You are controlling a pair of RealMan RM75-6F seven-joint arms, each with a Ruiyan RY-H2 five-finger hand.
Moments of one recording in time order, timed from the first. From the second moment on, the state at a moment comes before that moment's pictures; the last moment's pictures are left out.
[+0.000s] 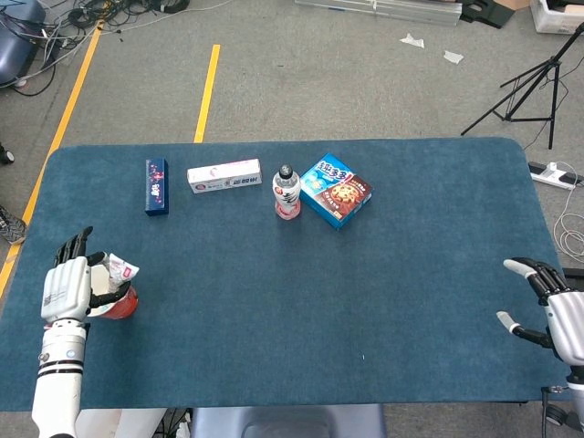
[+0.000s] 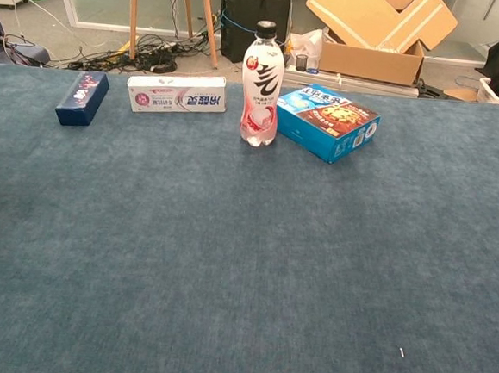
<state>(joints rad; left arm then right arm) -0.45 -1.18 -0.25 -2.17 0.76 1.55 0.53 0.05 -1.04 0.07 -1.58 -1.60 1.59 0.22</state>
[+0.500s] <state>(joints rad) -0.42 -1.16 -0.26 -2.15 0.75 1.55 0.50 0.06 -1.04 0.06 -1.58 -1.59 1.59 0.22</state>
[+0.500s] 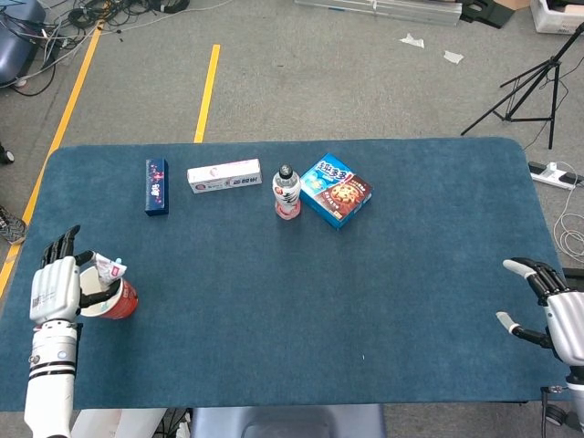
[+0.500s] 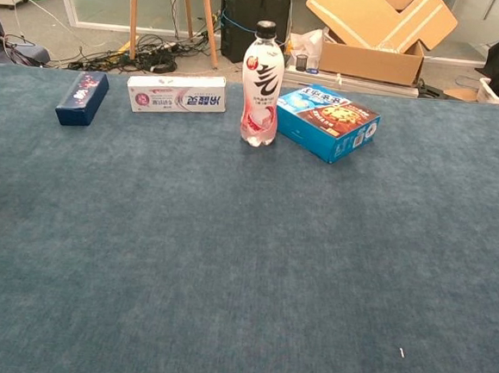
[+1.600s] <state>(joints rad) -0.40 -1.21 -0.26 -1.98 0.66 1.40 0.38 0.06 -1.04 0.07 -1.58 -1.59 1.58 0.22</state>
